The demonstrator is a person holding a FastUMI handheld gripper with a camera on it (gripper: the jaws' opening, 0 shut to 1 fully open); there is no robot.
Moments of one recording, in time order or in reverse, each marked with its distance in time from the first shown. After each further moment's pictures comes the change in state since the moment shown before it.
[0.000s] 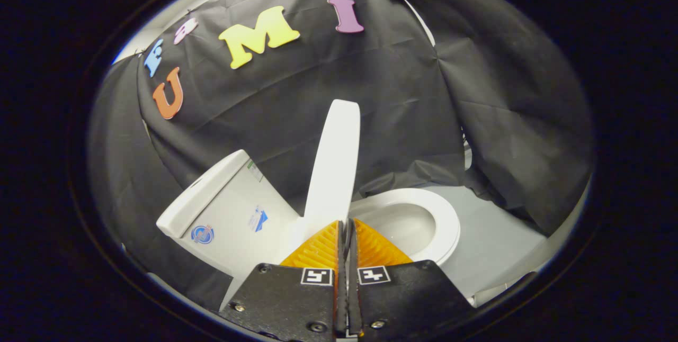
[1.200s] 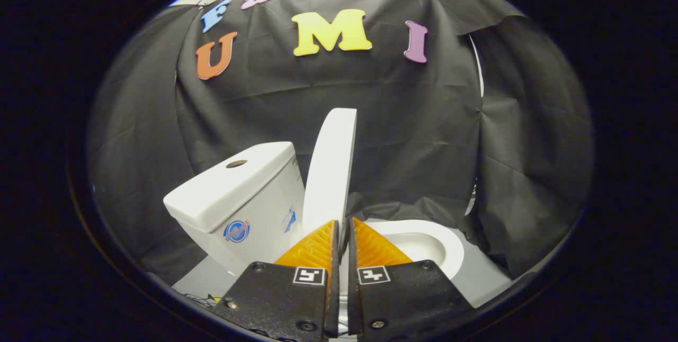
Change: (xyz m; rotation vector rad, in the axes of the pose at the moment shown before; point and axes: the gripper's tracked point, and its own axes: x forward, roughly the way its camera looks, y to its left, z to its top) arm -0.005 0.128 -0.001 -0.322 -0.074 -0.018
